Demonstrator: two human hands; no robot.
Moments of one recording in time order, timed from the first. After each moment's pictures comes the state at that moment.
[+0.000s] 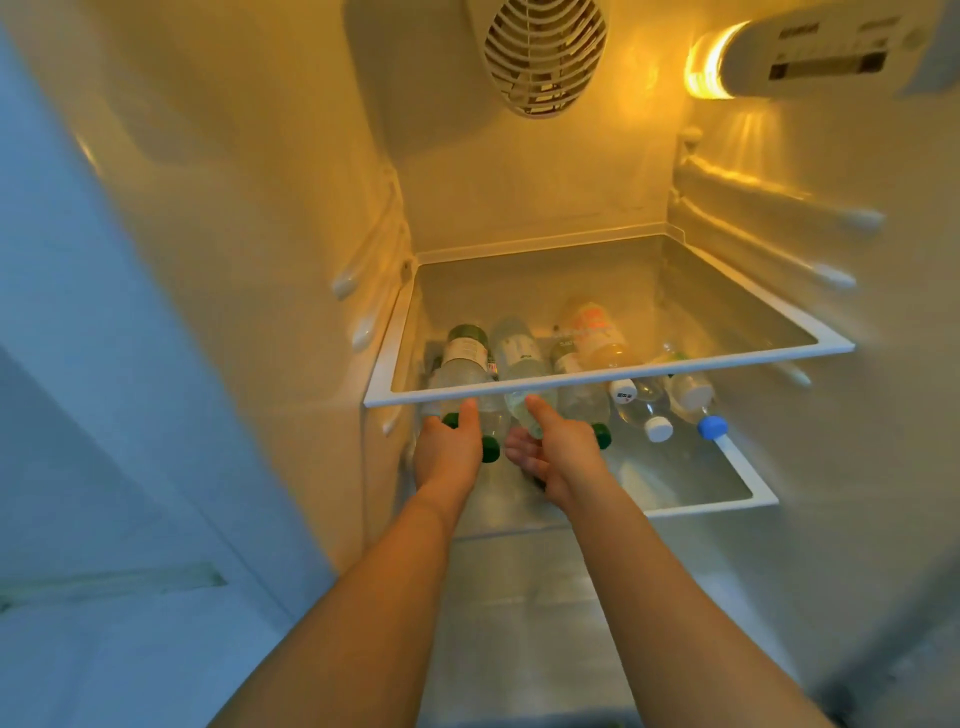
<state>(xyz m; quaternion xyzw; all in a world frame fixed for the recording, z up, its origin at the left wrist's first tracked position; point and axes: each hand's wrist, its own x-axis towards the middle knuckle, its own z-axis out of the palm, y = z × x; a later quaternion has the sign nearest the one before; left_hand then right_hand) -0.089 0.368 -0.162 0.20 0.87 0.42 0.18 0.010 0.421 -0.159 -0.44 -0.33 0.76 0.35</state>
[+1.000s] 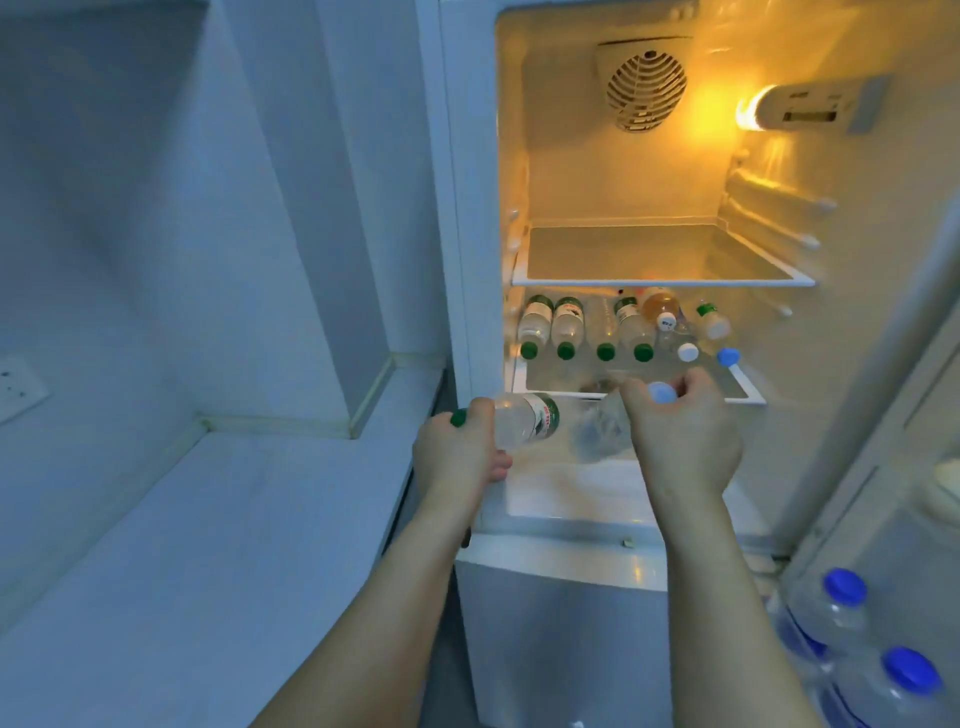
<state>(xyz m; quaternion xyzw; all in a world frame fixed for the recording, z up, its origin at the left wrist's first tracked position) 0.027 0.047 -0.111 0.16 0.73 0.63 0.21 0.166 0.159 -0.098 -0.55 -0.65 0.23 0.47</state>
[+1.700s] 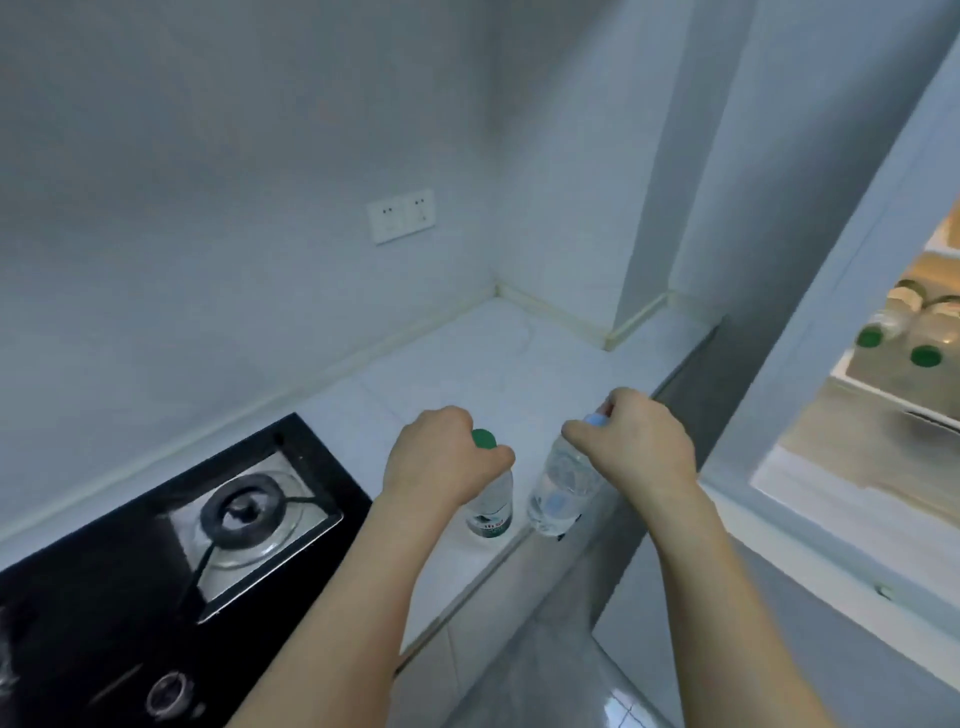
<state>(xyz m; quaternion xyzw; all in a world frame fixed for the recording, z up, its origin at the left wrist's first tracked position) 0.027 -0.270 -0.135 0.06 0.97 0.23 0.01 0.057 -0.090 -0.131 -0.20 -0.94 0.25 0.10</state>
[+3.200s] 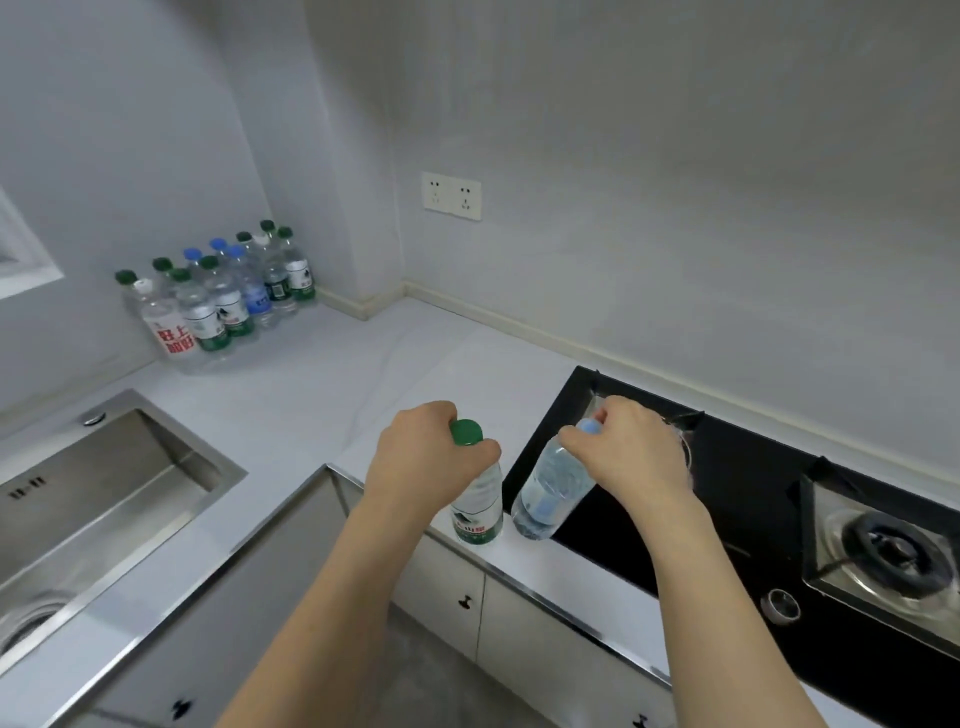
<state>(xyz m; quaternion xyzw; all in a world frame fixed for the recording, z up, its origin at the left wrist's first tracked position) 0.483 -0.780 -0.143 -0.54 0.77 0.25 -0.24 0.306 -0.702 -0.133 0.43 -0.87 0.24 -0.08</state>
